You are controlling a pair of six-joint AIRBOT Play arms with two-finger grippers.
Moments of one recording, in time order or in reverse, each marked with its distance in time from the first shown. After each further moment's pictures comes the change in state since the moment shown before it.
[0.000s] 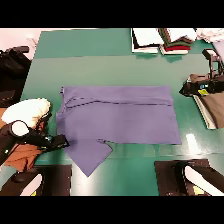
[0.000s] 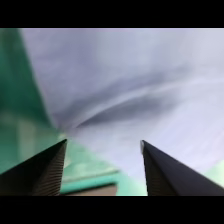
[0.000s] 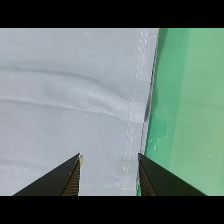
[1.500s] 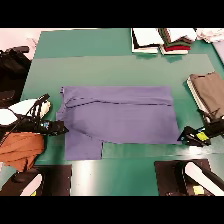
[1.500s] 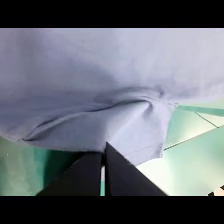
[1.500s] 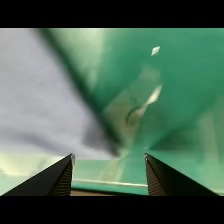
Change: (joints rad) left arm 0.000 0.005 0.220 -0.136 -0.010 0.156; right arm -0.404 -0.024 -0.545 0.038 0.222 -0.051
